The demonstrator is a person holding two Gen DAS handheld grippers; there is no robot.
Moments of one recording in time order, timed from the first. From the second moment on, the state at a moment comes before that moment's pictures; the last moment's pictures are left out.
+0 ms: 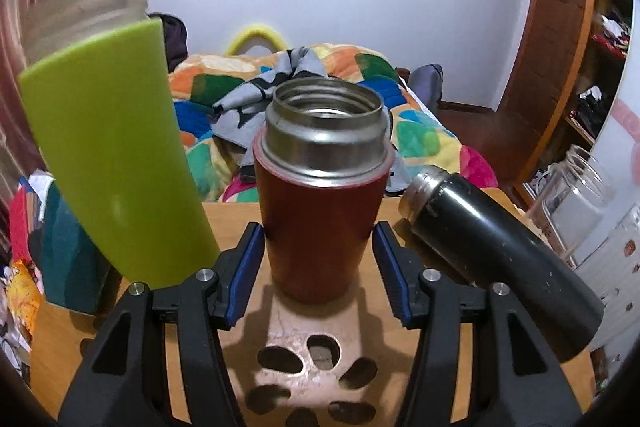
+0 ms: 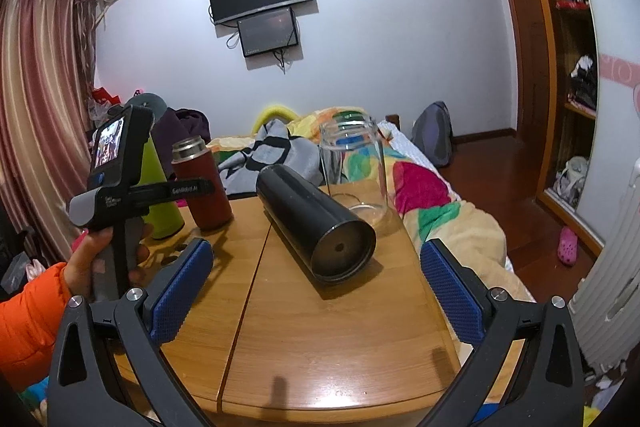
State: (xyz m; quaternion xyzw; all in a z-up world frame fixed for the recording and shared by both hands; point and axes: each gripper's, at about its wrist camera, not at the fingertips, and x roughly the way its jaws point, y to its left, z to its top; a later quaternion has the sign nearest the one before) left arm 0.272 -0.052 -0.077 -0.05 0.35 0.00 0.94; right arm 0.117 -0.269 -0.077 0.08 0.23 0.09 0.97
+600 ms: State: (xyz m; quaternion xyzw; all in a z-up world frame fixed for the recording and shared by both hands) left arm 0.256 -0.056 -0.081 -0.02 0.35 -0.02 0.93; right arm 0.117 -0.257 -0.081 0.06 0.23 0.10 0.97
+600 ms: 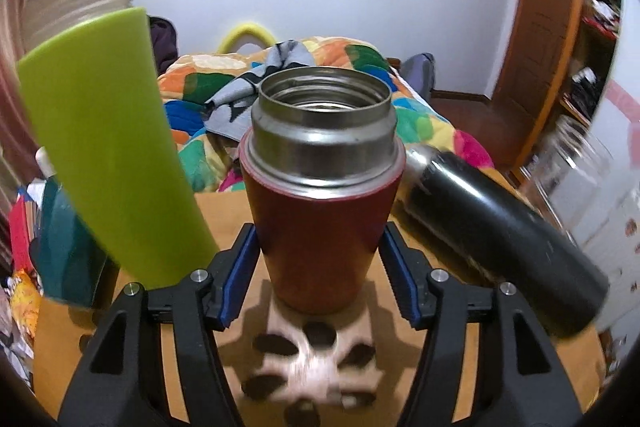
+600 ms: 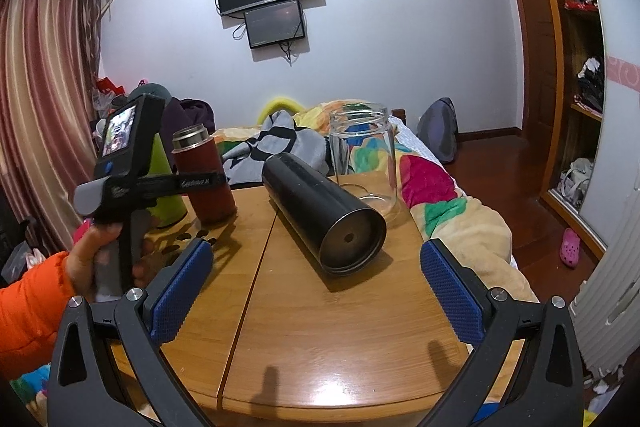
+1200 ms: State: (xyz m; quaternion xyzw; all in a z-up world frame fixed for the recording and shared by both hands) left arm 0.115 -0.057 -0.072 0.01 0.34 -0.13 0.93; right arm 0.094 -0.233 -0.090 0.02 0.23 0.15 0.96
